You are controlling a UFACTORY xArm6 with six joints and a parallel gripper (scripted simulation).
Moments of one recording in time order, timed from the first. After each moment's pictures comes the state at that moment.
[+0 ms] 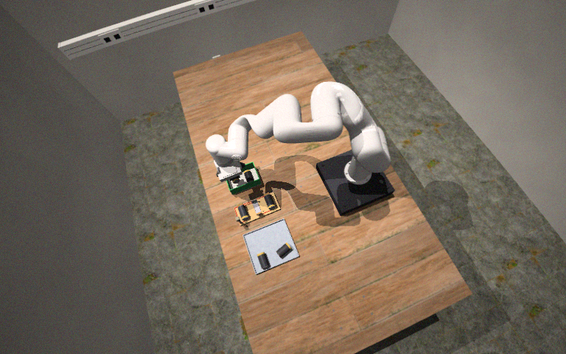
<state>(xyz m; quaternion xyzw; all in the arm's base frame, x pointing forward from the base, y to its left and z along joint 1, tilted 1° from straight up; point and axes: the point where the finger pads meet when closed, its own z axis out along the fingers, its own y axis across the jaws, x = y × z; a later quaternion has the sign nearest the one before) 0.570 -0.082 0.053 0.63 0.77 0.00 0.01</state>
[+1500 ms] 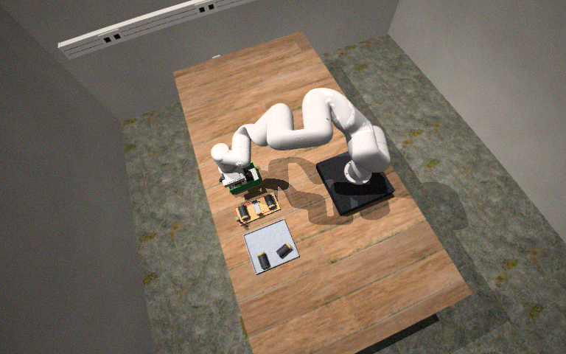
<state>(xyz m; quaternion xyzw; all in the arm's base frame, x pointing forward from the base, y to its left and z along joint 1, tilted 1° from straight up) 0.570 -0.083 -0.007 0.63 0.77 0.00 0.01</state>
